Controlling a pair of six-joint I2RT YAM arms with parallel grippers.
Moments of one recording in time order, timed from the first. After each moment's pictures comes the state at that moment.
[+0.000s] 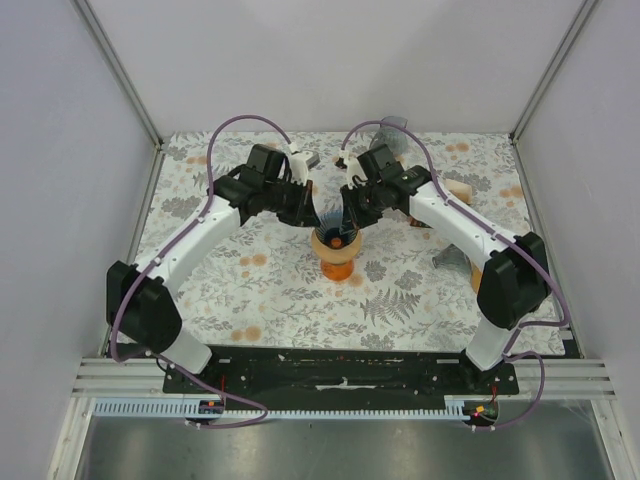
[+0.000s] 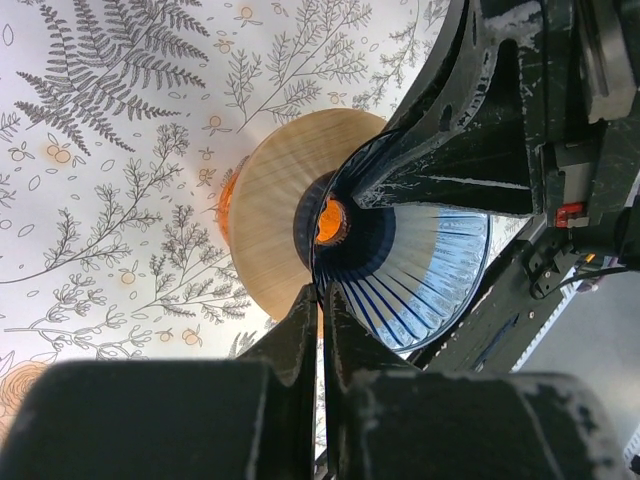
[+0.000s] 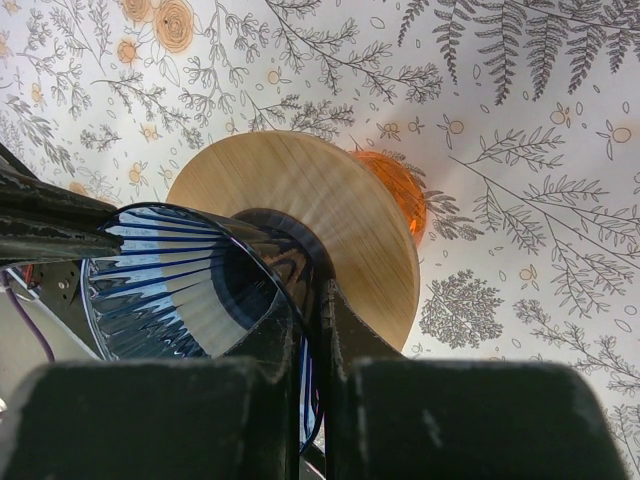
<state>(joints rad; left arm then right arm) -0.50 1.55 1.36 -0.63 0.47 -0.15 0.58 1.75 1.52 -0.73 -0.35 0.19</state>
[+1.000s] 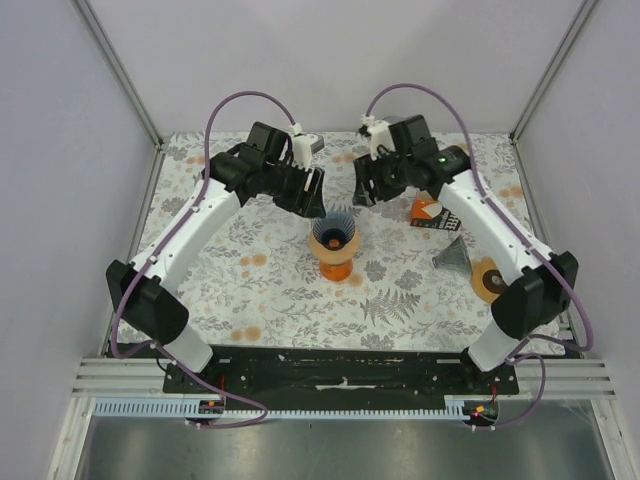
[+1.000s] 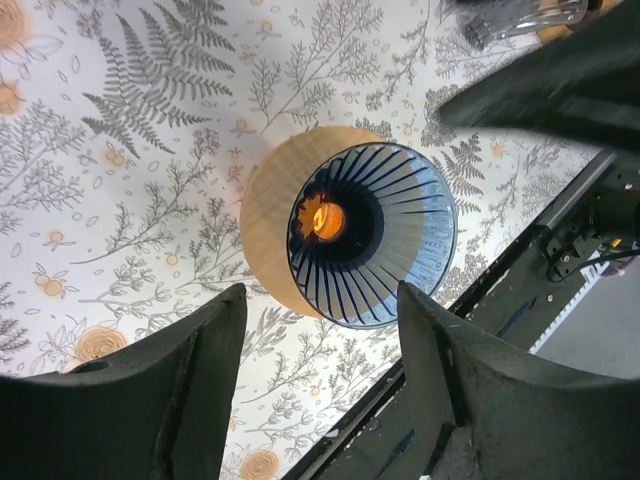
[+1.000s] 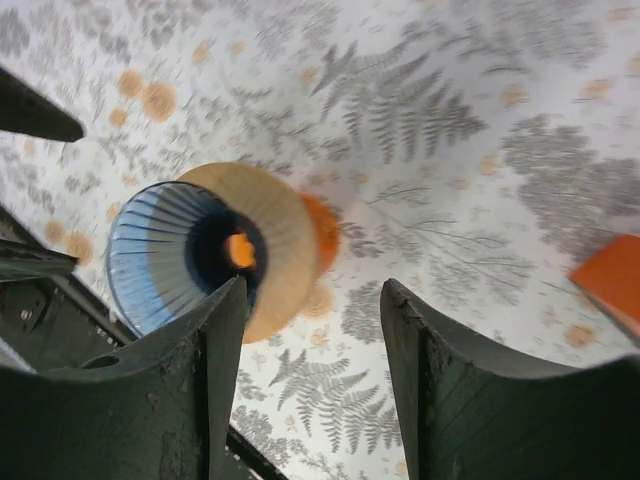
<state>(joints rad) -0.52 1.61 1.65 -0.91 0.40 -0.06 0.51 1.69 1.69 -0.83 -0.30 0.05</state>
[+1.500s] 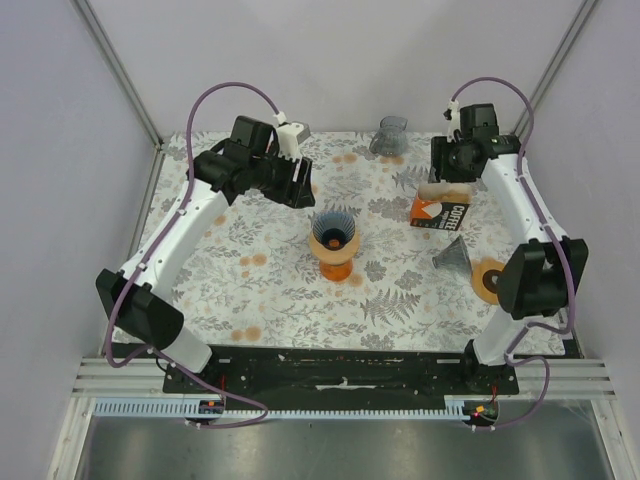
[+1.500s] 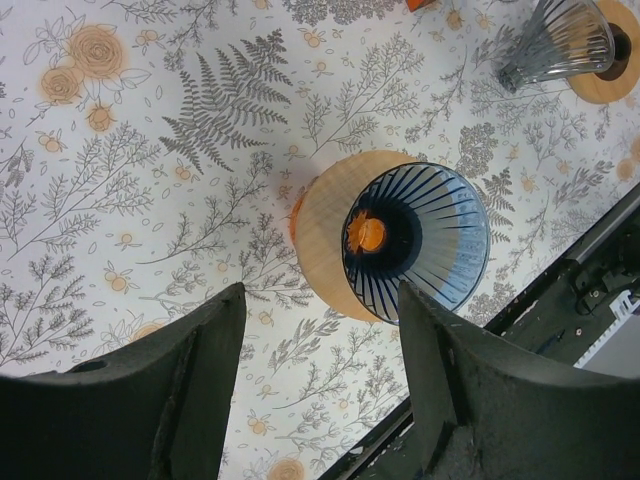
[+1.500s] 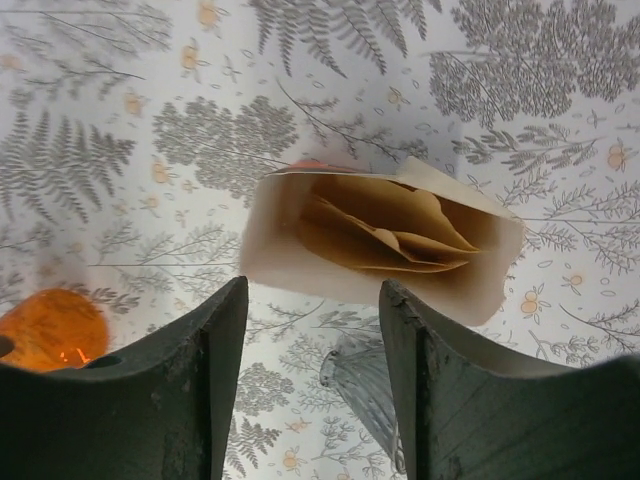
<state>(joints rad) -0.47 1.57 1.68 -0.89 0.34 -0.04 0.09 1.70 1.68 -0.83 -0.08 0.05</state>
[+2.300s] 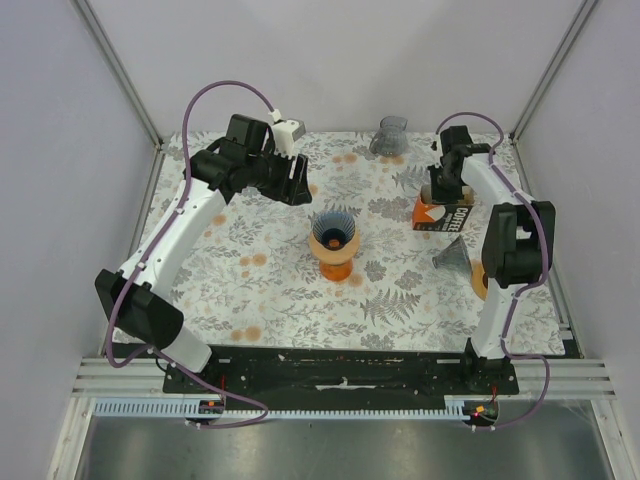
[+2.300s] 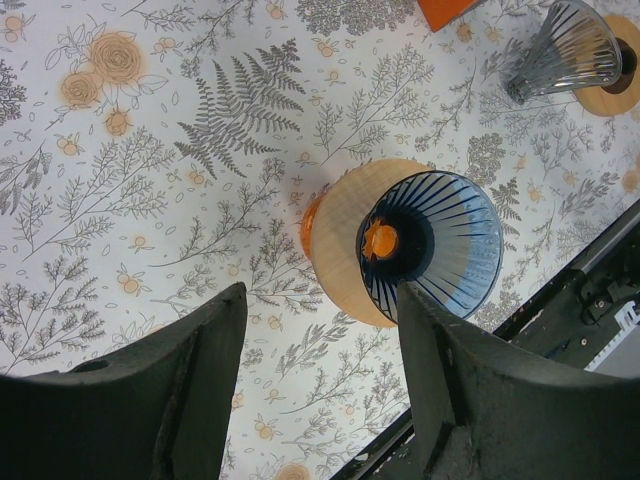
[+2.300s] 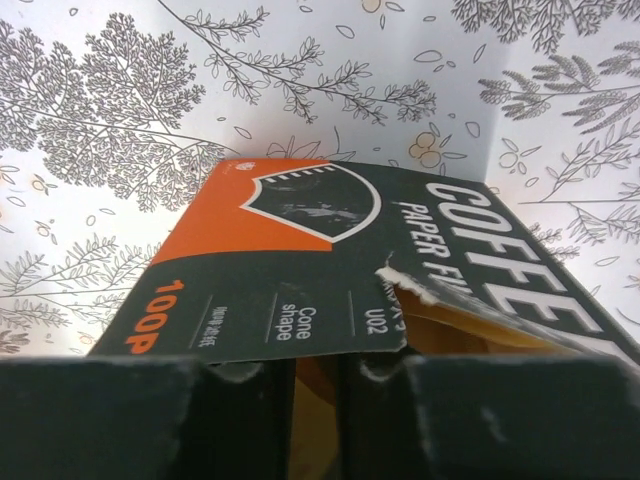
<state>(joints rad) -0.44 1.57 1.67 -0.87 0.34 -0.04 0.06 2.00 1.66 -0.85 0.01 0.05</state>
